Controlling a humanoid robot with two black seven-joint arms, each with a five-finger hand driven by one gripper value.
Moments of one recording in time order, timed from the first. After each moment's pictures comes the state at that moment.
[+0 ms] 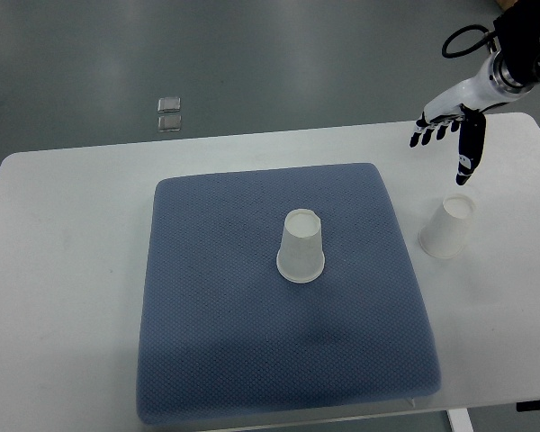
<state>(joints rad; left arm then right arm) -0.05 0.00 -0.10 -0.27 0.06 0.00 0.06 1.98 -0.51 -0.93 1.25 -0.60 0.42 -0.09</state>
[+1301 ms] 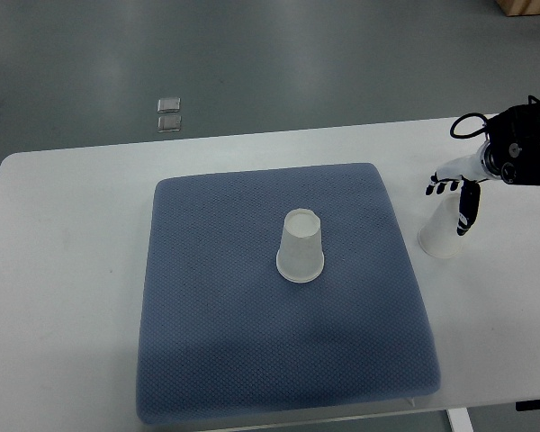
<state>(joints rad) -0.05 0.00 -0.10 -0.26 0.06 0.00 0.06 1.63 -0.44 -0.93 1.12 -0.60 0.17 -0.13</state>
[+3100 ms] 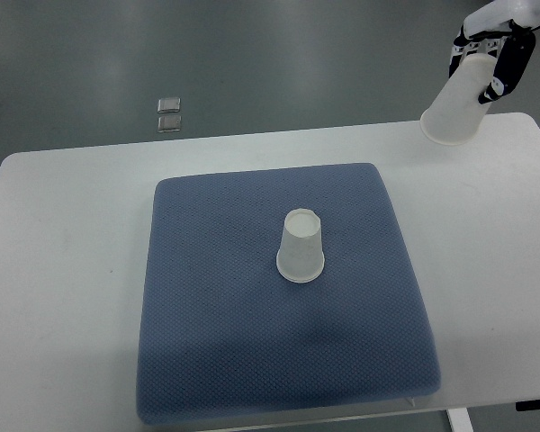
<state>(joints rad) -0.05 0.00 -0.09 -0.27 0.06 0.00 0.06 2.31 -0.62 -1.00 1.37 -0.60 0.41 -0.12</state>
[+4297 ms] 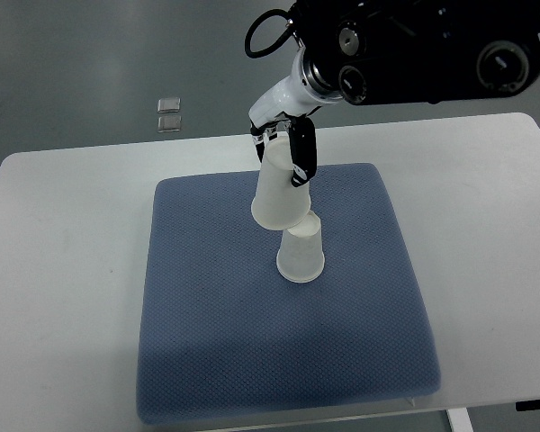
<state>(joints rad) -0.05 0.00 -0.10 -0.27 0.06 0.00 0.06 2.38 -0.06 -0.89 1.44 -0.26 0.31 -0.12</state>
